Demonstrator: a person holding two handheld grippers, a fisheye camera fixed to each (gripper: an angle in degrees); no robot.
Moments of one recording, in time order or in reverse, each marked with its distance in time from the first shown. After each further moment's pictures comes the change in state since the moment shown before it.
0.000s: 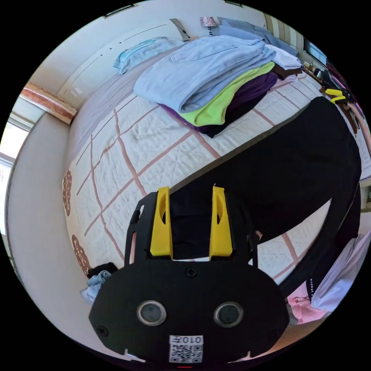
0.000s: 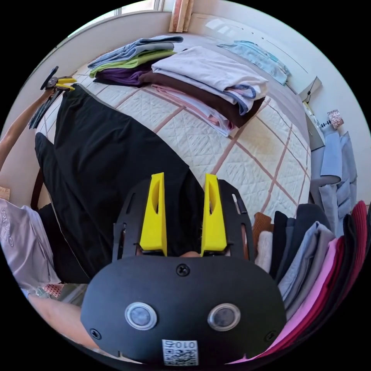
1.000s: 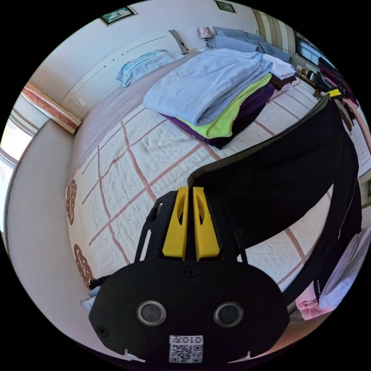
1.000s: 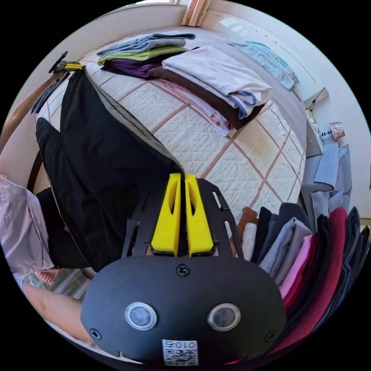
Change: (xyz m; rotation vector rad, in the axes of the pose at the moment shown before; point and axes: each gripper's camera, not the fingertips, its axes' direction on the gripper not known) left arm 0.054 -0.045 0.039 0.156 -0.015 -0.002; right arm -0.057 -0.054 -0.022 -0.052 0.092 -0.035
